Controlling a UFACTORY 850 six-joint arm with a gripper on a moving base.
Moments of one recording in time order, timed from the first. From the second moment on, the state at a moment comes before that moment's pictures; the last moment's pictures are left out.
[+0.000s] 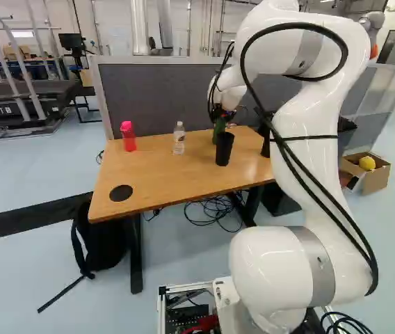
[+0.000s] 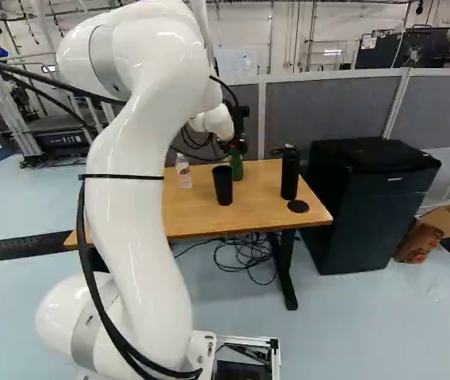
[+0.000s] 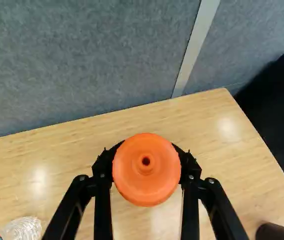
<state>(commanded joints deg) -6.0 -30.4 -76.7 0.0 1.7 0.0</state>
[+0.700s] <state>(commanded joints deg) -5.9 -23.7 -72.9 0.0 1.7 0.0</state>
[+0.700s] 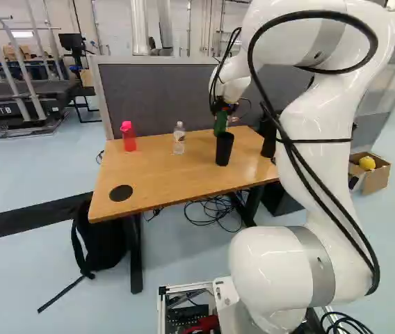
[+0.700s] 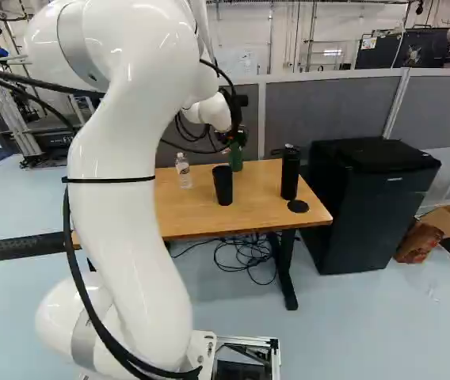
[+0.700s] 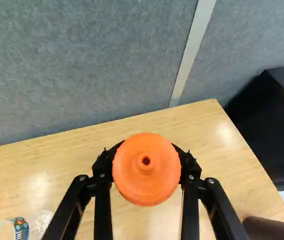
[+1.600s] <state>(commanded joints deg) -5.2 -13.1 -66.4 0.0 1.7 0.0</state>
